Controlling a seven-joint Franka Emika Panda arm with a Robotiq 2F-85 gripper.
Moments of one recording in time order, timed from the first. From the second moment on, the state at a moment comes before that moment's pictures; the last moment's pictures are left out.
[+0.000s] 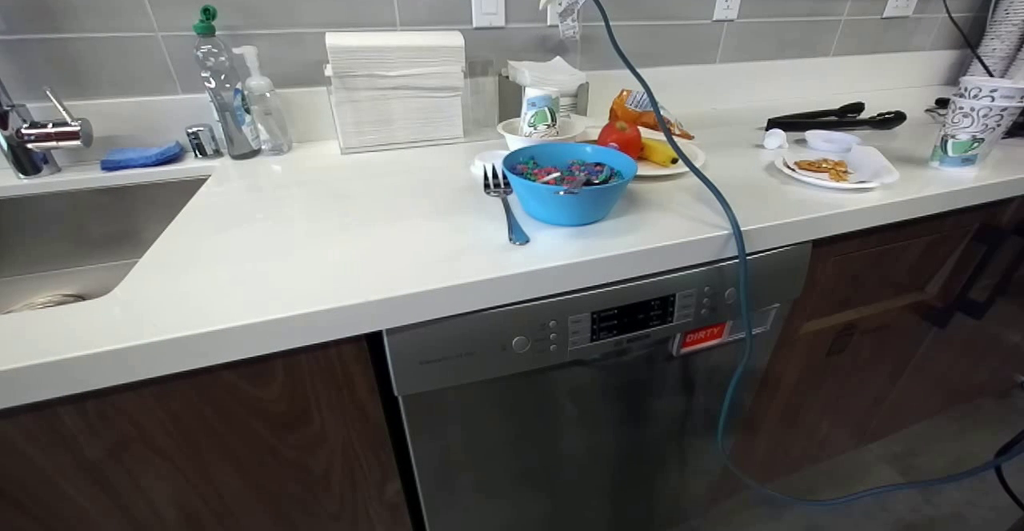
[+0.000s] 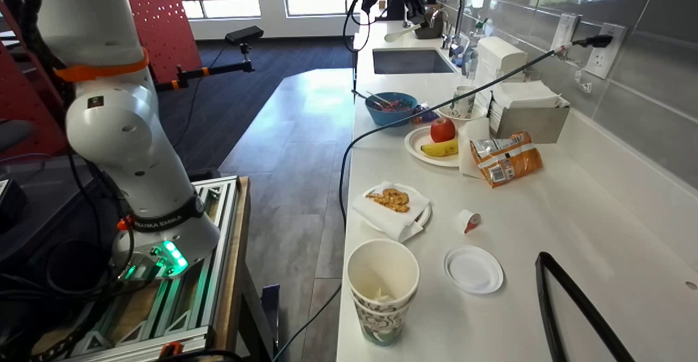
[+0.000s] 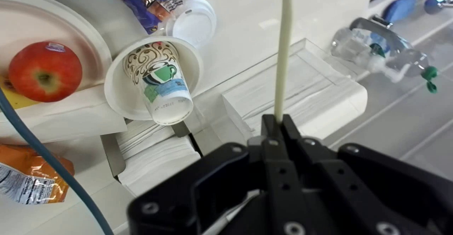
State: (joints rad) arm 0.30 0.10 0.11 -1.91 -0.10 2.72 1.03
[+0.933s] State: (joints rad) arm -0.09 -0.56 0.17 -2.66 -0.21 2.92 1.46
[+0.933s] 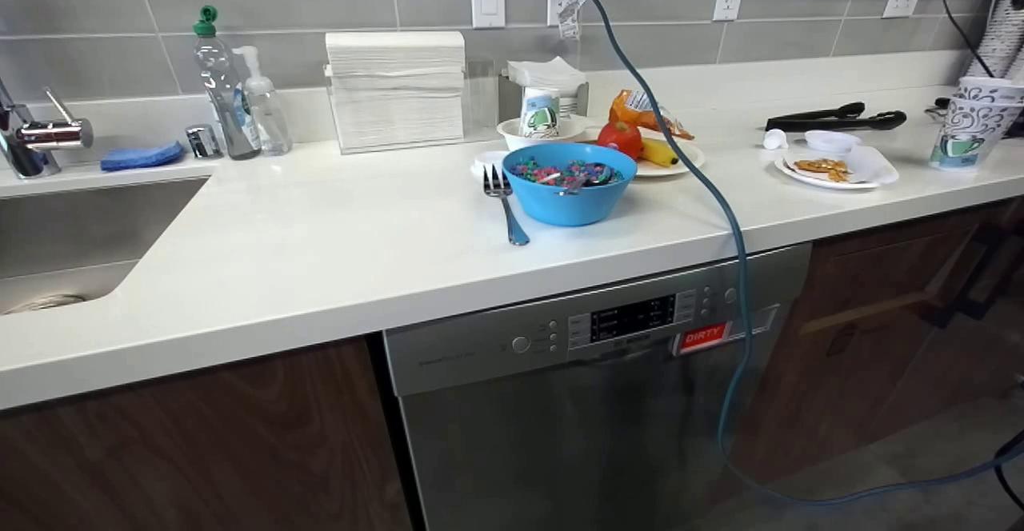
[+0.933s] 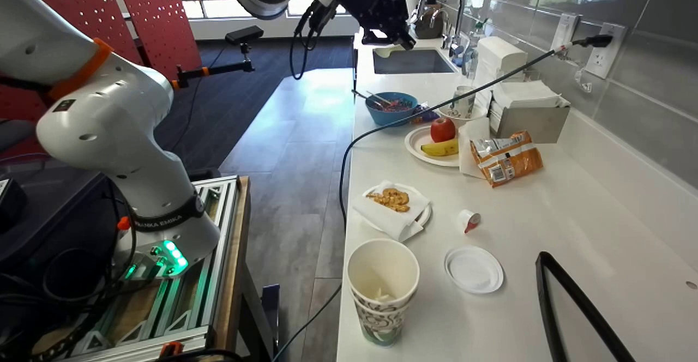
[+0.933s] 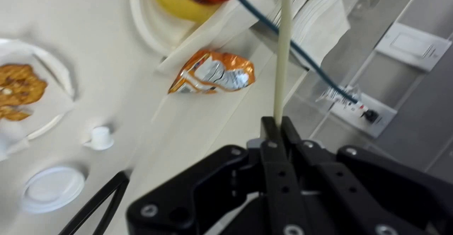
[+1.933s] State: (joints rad) arm -0.26 -0.91 0.19 -2.75 -0.28 2.62 1.45
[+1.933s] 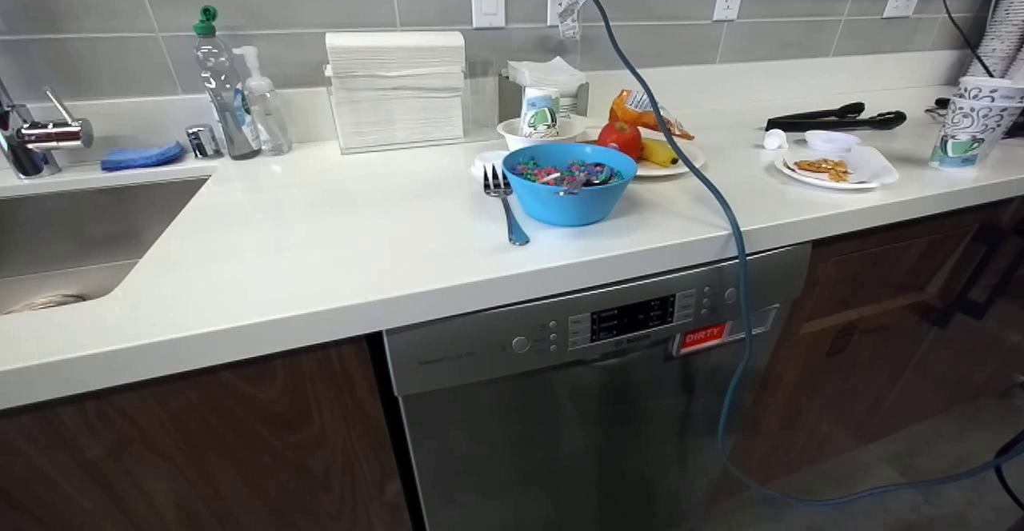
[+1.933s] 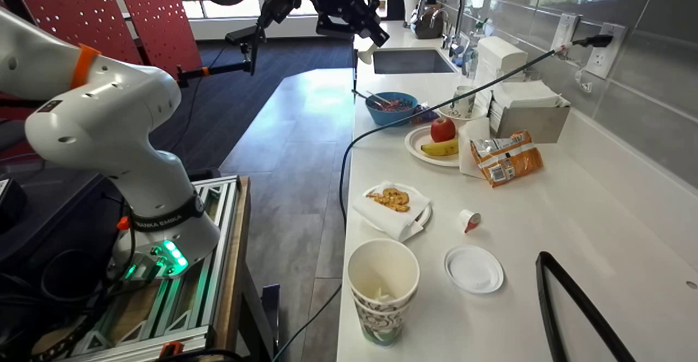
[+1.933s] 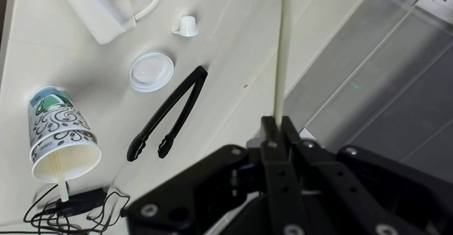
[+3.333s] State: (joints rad) arm -1.23 -0.88 0.53 -2.75 -0.52 3.02 1.44
